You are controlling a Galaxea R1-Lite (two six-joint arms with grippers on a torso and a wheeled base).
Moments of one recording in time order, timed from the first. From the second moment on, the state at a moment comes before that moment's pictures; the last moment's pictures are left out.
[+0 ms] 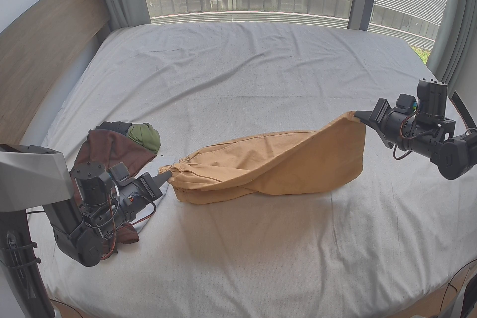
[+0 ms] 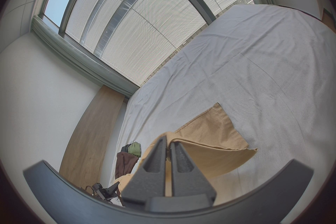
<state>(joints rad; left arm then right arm) -0.23 2.17 -0.45 -1.55 -0.27 -0.69 0.18 1.81 -0.92 -0.65 0.24 0.72</state>
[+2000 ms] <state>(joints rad) -0.22 2.39 -0.77 -1.55 -0.18 -0.69 0.12 2.16 -1.23 -0.75 0.24 0.72</state>
